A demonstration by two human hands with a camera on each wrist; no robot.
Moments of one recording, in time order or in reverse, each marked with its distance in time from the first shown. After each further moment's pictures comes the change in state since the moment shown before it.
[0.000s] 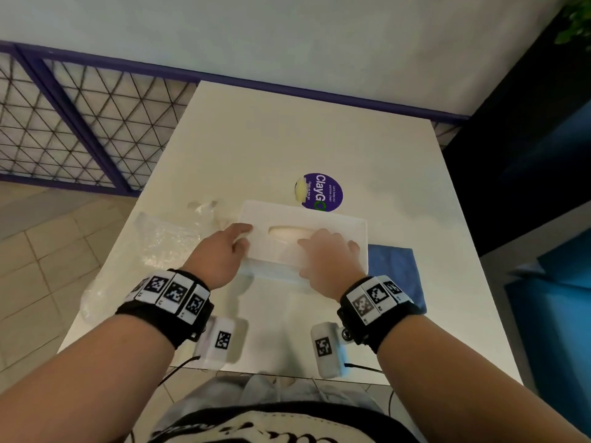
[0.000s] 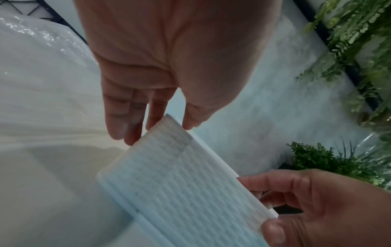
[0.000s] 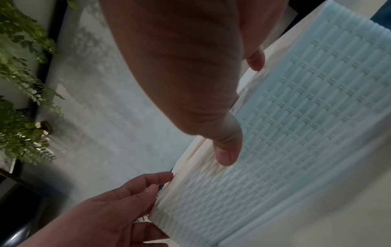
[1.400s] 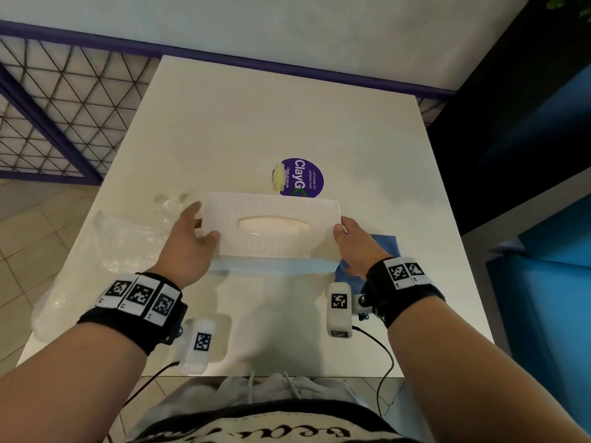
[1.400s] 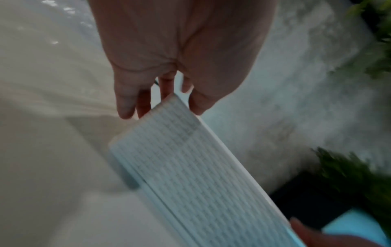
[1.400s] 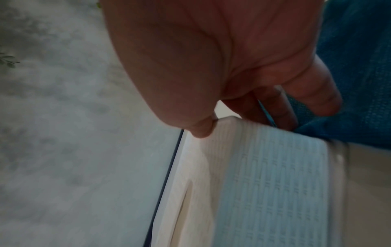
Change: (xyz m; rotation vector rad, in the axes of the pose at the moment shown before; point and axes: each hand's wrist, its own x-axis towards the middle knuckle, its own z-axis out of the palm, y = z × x) left_hand 0.018 0.003 0.009 -0.286 0.110 -0.219; right_hand 0.013 0.073 -0.007 1.018 -0.068 0.489
